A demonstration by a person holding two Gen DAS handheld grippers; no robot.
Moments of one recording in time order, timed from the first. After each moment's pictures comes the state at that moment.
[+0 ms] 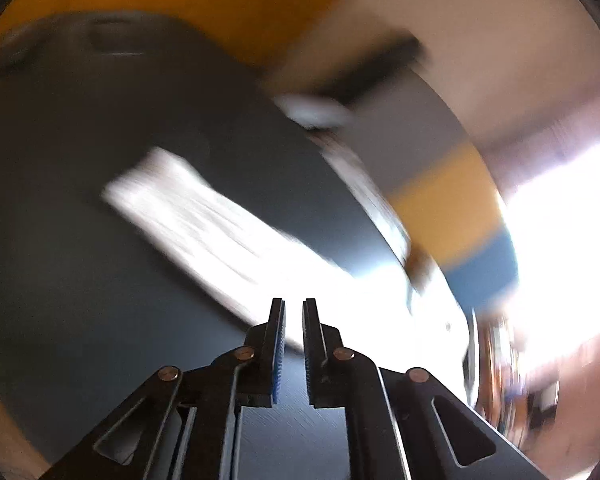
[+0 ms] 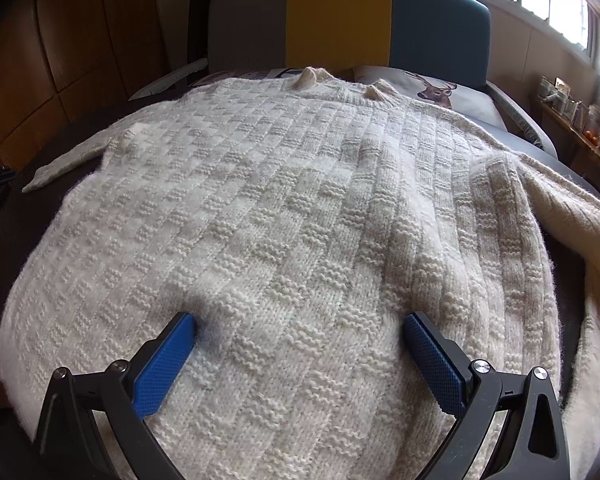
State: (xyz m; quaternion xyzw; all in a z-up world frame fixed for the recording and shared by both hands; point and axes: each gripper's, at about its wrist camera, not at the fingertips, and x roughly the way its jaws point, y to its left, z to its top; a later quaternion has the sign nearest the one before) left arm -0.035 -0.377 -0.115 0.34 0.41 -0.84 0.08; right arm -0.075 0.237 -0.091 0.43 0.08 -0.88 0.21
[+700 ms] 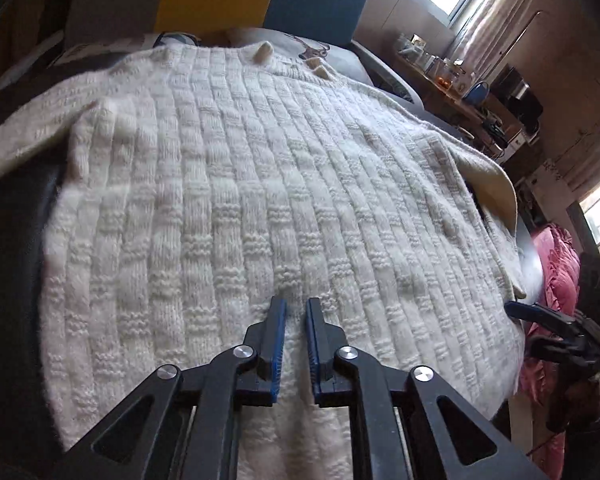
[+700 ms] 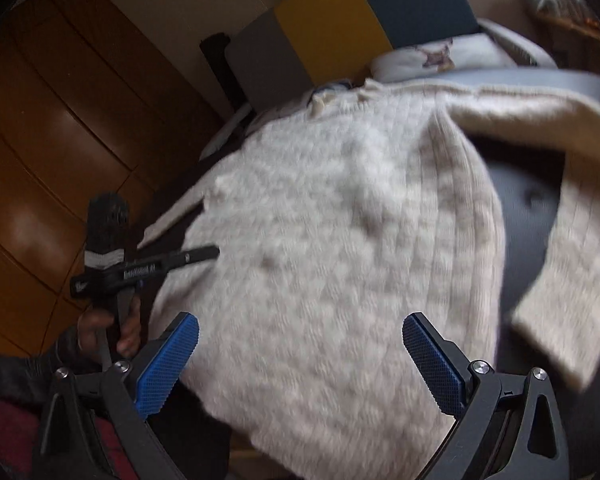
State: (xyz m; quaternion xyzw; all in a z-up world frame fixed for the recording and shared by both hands) left arm -0.055 -0.062 -0.177 0.49 0.11 -0.84 -0.18; right arm -0.007 0.363 -0.063 0.47 -0.12 -0.82 0.30
